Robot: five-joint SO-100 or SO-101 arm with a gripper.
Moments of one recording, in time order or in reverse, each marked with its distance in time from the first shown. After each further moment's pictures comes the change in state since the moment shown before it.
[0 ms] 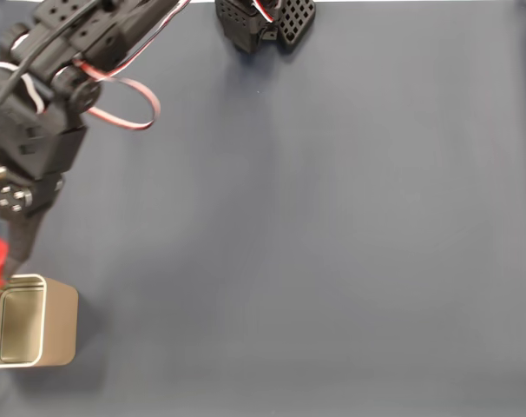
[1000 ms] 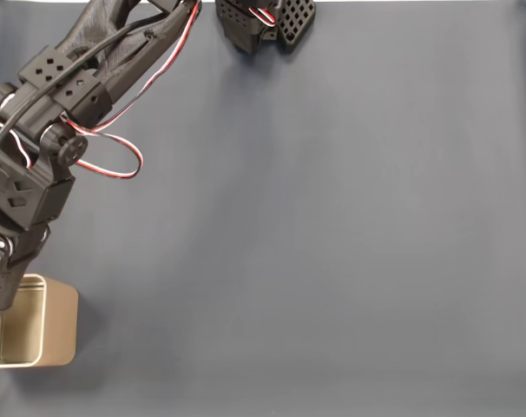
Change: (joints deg) arm -2.2 -16.7 -19.2 -0.3 6.3
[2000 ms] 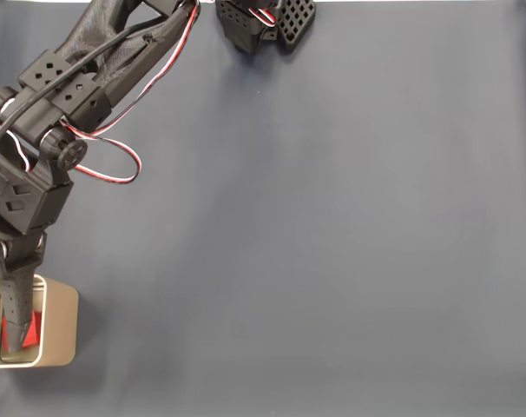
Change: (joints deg) arm 0.0 -1.3 -0.8 -2.9 3.5
